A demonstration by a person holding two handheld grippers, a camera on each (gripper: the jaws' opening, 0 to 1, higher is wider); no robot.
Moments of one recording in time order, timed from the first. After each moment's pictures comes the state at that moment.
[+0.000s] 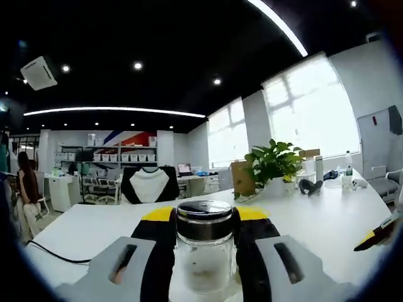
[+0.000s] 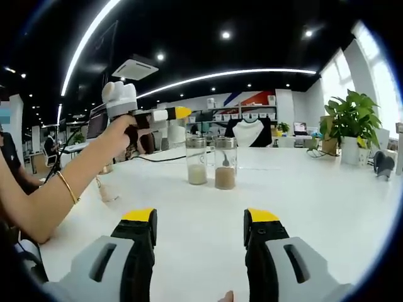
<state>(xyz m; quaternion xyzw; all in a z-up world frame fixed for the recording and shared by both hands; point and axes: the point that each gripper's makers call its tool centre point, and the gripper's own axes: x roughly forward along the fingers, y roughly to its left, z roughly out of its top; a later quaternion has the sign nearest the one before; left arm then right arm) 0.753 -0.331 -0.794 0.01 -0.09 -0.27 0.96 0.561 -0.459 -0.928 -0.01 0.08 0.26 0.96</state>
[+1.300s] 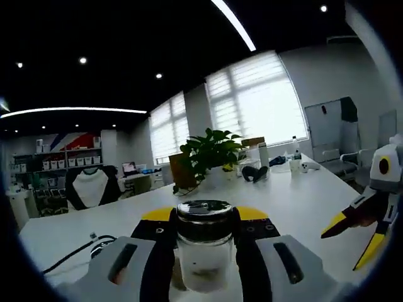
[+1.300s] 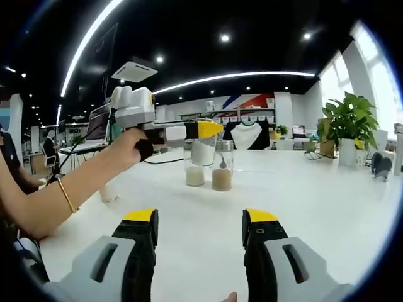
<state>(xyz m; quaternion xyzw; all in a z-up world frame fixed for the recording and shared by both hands) 0.699 -0.445 -0.829 0.07 -0.06 -0.45 0.89 0.559 -0.467 -0.924 -0.01 0.07 0.26 0.96</state>
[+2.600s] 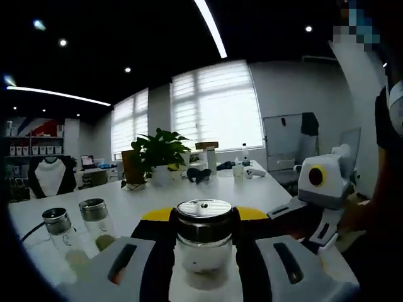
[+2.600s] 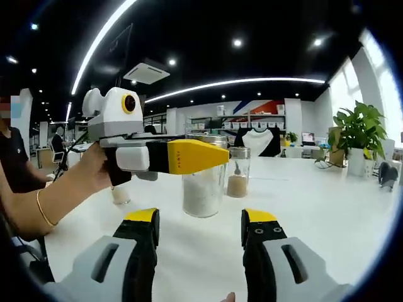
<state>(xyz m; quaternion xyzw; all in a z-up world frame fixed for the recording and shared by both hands) 0.582 -0.463 -0.849 0.03 -0.04 -0.58 0.81 0.547 -0.441 -0.915 -0.02 0.05 0.29 0.95</state>
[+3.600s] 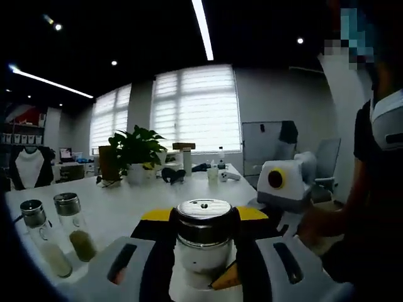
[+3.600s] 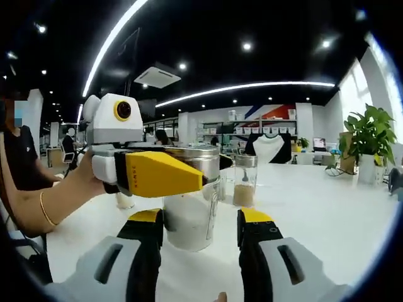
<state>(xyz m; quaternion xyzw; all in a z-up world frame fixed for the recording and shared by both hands) 0.552 -0.475 -0.850 0.00 -0.02 -0.65 0.76 0.556 -0.434 -0.897 0.00 0.01 0.37 0.93</state>
